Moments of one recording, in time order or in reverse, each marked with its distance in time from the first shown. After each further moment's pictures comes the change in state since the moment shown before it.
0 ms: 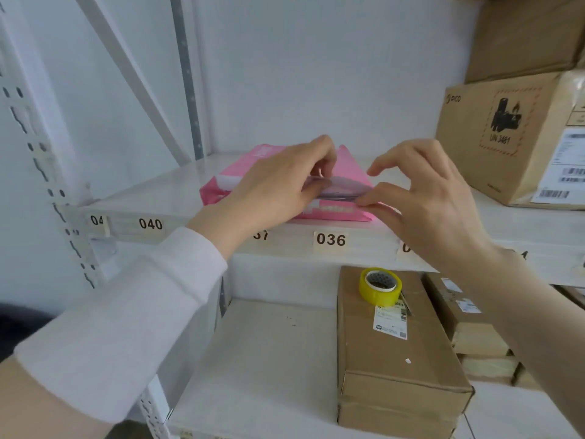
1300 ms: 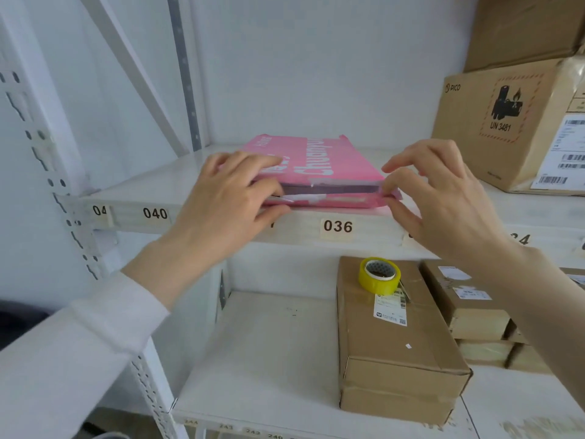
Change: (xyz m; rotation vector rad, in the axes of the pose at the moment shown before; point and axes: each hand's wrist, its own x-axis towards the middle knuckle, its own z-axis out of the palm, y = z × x) left_hand -0.063 -0.036 -0.011 0.485 0.087 0.116; right_hand -0.015 -0.004 -0.004 -0.047 -0.096 0.060
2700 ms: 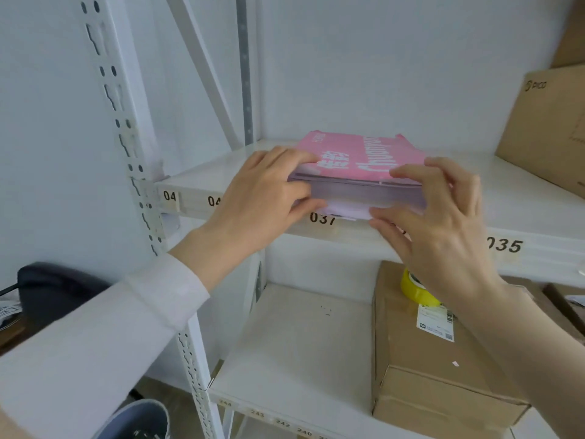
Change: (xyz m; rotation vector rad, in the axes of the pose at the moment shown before) left_hand -0.019 -0.023 -0.007 -0.068 0.035 -0.033; right_hand 0.011 -0.070 0.037 0.073 0.091 0.079
